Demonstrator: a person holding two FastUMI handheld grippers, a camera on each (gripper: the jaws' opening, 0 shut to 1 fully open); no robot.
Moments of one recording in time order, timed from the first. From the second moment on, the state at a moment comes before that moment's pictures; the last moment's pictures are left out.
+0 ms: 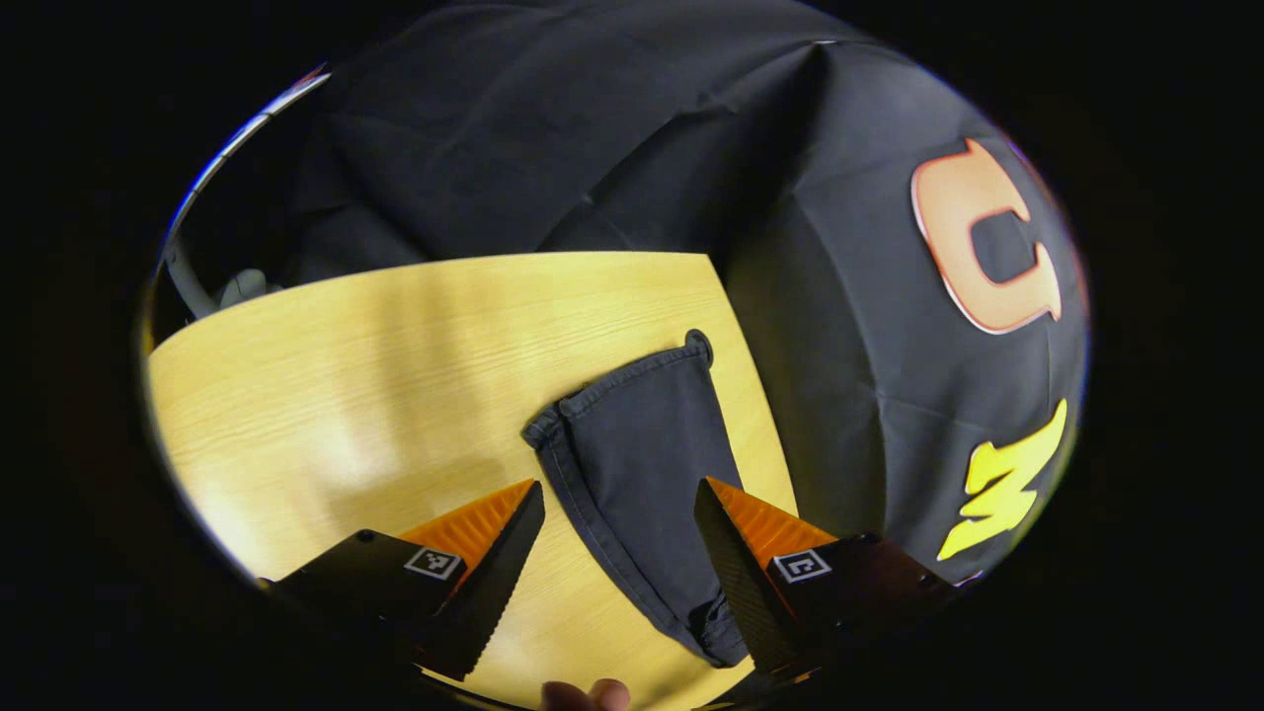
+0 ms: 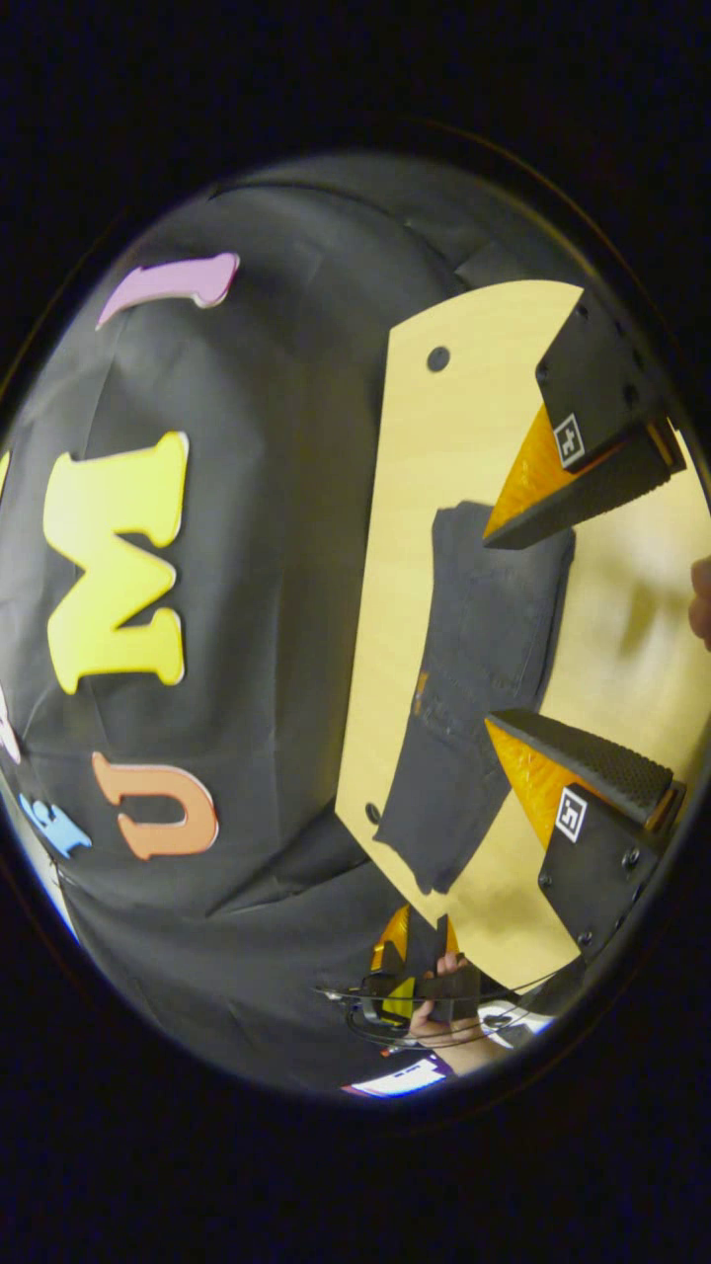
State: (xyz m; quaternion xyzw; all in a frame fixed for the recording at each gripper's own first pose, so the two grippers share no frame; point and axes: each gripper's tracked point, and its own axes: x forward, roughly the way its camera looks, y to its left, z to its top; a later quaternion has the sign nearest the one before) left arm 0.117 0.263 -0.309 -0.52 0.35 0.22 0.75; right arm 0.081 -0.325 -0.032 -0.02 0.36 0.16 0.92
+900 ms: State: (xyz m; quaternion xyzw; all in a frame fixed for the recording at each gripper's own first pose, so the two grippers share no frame) left arm 0.146 0.288 -0.379 -0.53 0.48 0.28 0.65; right arm 0.059 -0.442 -0.060 0.07 0.42 -0.01 0.90
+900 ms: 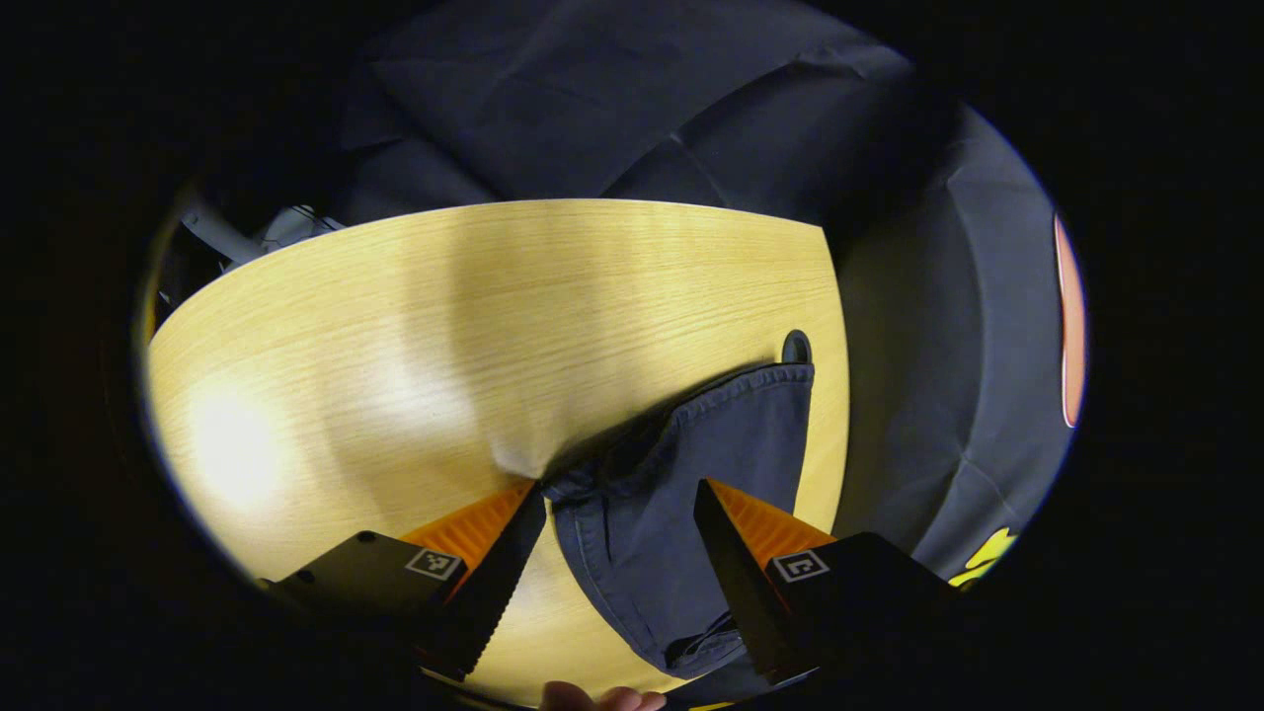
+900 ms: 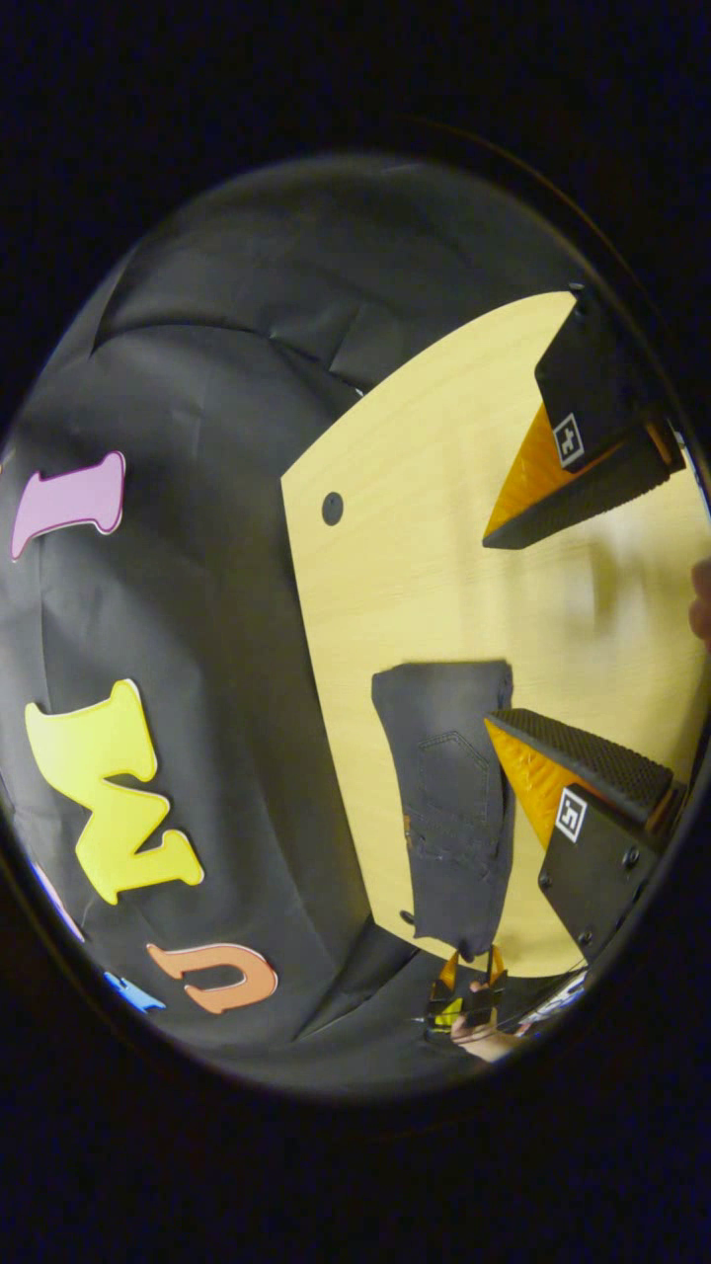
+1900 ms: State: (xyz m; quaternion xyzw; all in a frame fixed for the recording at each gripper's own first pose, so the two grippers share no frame) left arm 0.189 0.204 -0.267 -0.38 0.39 0.18 0.82; right arm 0.030 -0.453 -0.052 0.09 0.42 -0.02 0.91
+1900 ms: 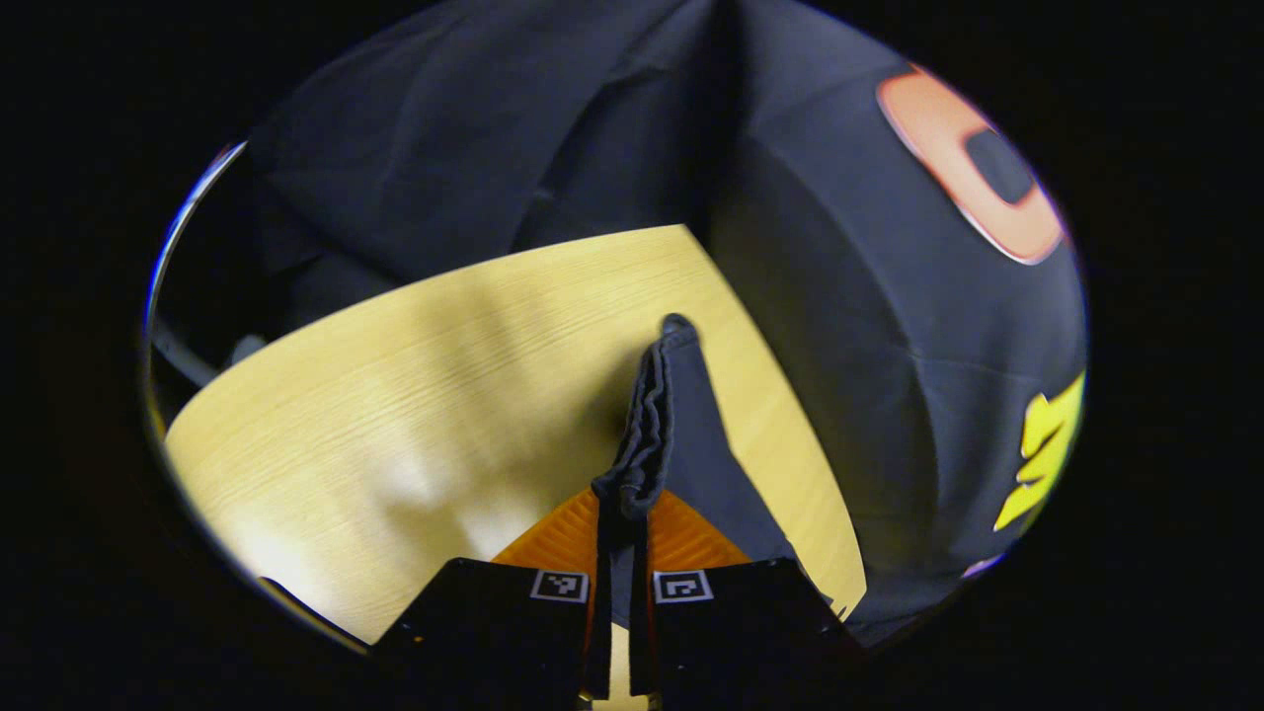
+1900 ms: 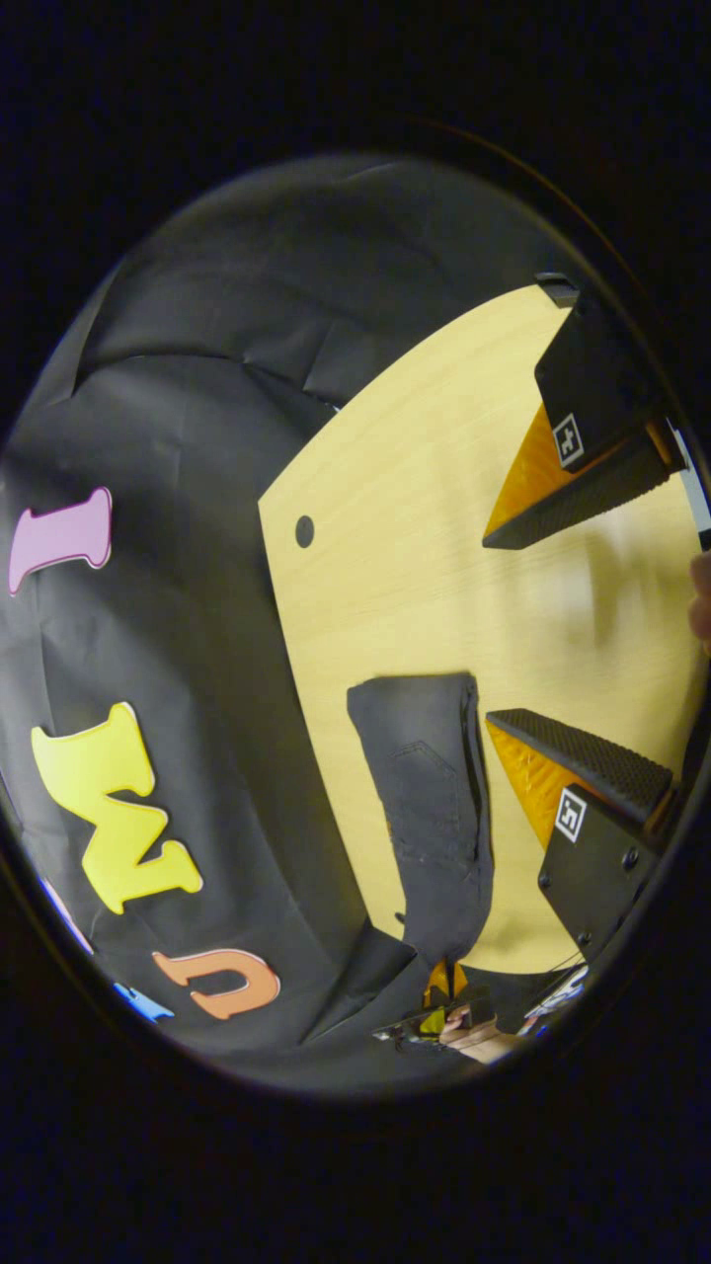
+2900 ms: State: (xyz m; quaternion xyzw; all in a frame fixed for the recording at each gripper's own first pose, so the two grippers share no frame) left arm 0.190 -0.289 -0.230 -0.04 0.31 -0.11 0.94; right arm -0.046 -0.555 -0.028 0.07 0.41 -0.09 0.90
